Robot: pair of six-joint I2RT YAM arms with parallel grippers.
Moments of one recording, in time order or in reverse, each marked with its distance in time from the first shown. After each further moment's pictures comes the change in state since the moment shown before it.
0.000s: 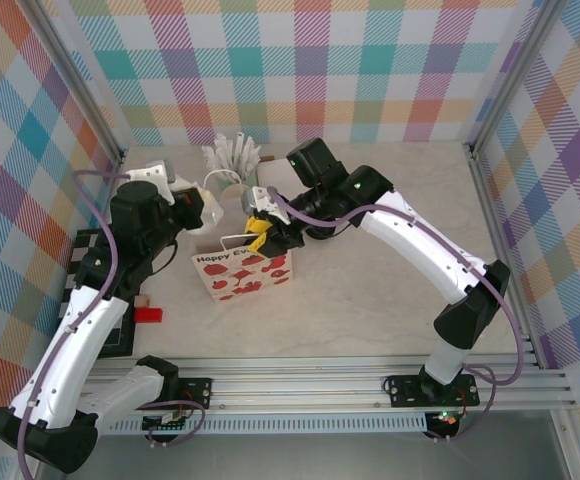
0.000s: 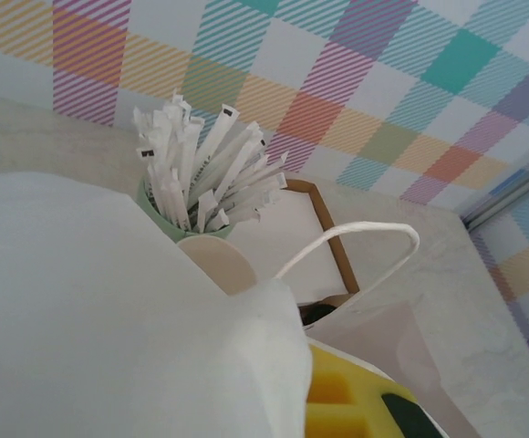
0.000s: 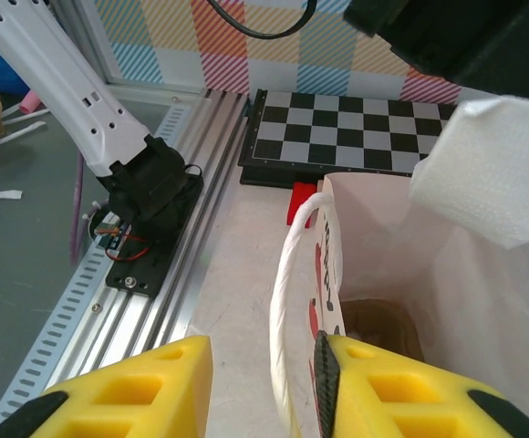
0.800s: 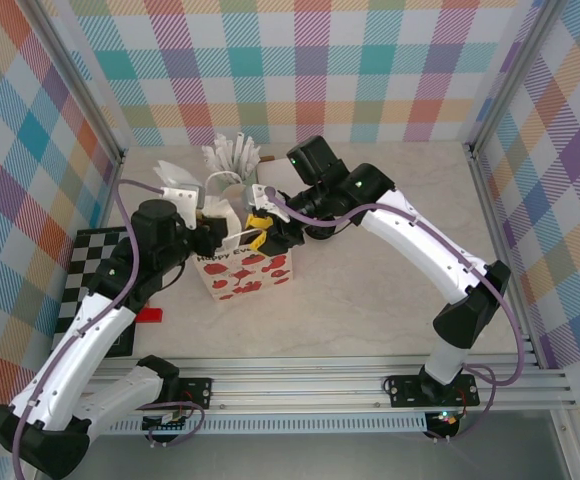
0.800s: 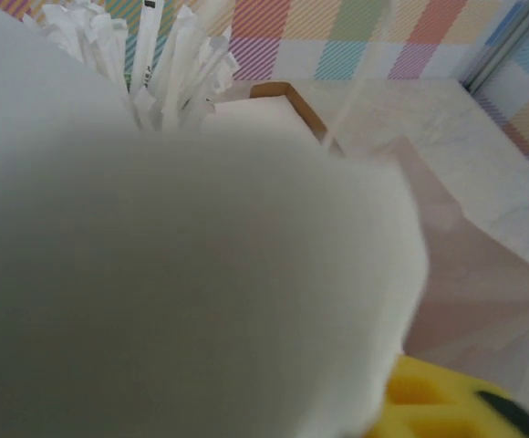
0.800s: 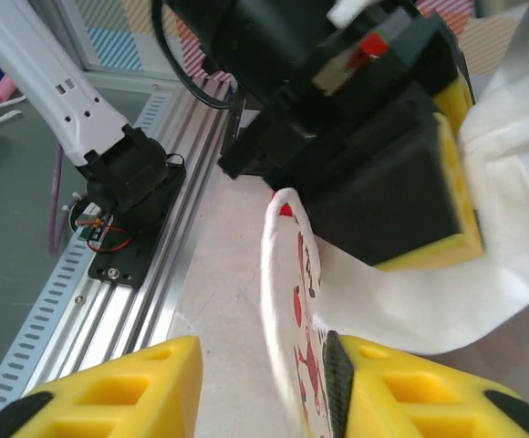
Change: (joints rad) left arm -0.077 -0.049 -0.135 -0.024 0.063 0.276; right arm 0.000 0.005 0.029 -0.013 0.066 0.013
